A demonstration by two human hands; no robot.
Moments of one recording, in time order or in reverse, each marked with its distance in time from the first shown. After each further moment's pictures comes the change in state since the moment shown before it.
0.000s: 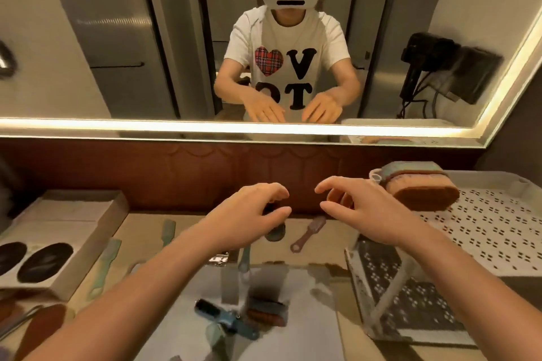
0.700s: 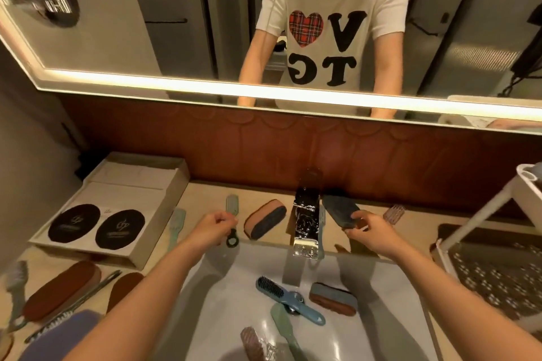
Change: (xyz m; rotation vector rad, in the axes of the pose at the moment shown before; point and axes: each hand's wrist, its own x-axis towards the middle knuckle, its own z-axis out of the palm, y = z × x) left_hand -0.087 -0.270 0.031 -0.667 0.125 -0.878; right_hand 0.101 0.013 0.217 0.231 -0.237 0.483
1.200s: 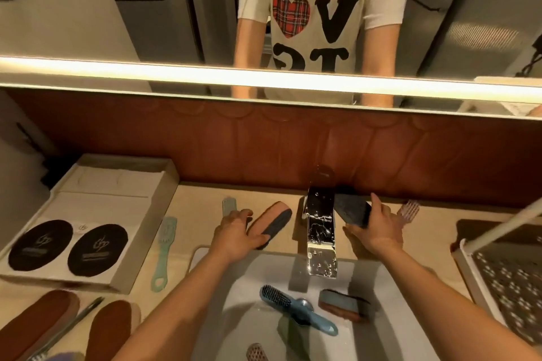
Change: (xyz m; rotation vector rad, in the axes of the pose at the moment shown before) left_hand 0.083 -0.028 0.041 0.612 0.009 0.272; right_hand 0.071 0.022 0.049 -0.292 0.294 0.213
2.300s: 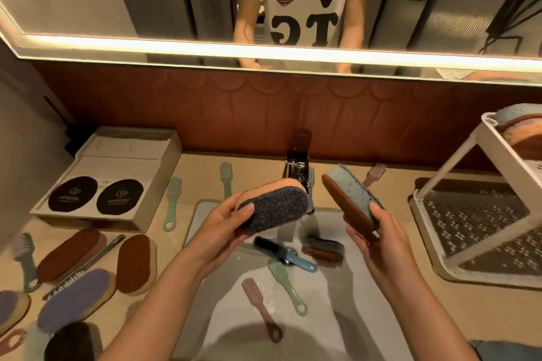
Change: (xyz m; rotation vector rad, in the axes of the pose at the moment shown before) left_hand -0.177 0.059 -0.047 -1.437 -0.249 -0.009; right_hand -0.214 0.006 -0.095 1.690 -0.153 0.253
